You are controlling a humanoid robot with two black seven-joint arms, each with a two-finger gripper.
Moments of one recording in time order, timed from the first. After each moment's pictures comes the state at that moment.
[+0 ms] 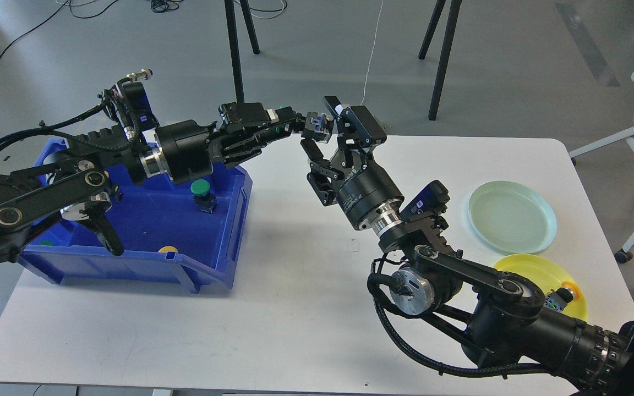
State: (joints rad) left arm -0.98 0.61 -0.23 -1.20 0.71 -0.39 -0.49; right arm 0.63 -0.08 0.48 1.39 -0.36 -0.35 0.49
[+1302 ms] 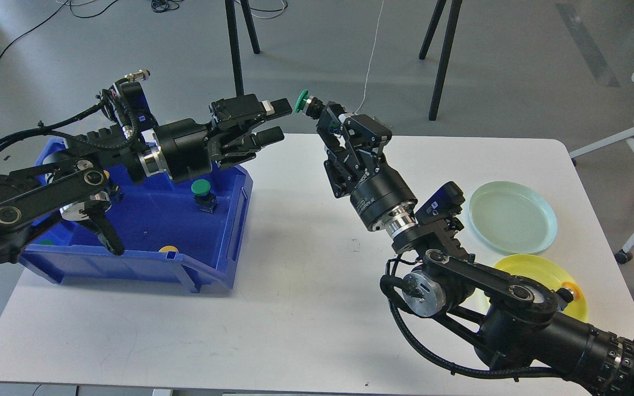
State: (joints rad) left arm -0.98 0.61 -0.23 -1.19 0.68 -0.38 -0.49; right arm 0.56 -0.14 0.56 1.40 -0.42 -0.40 0.49
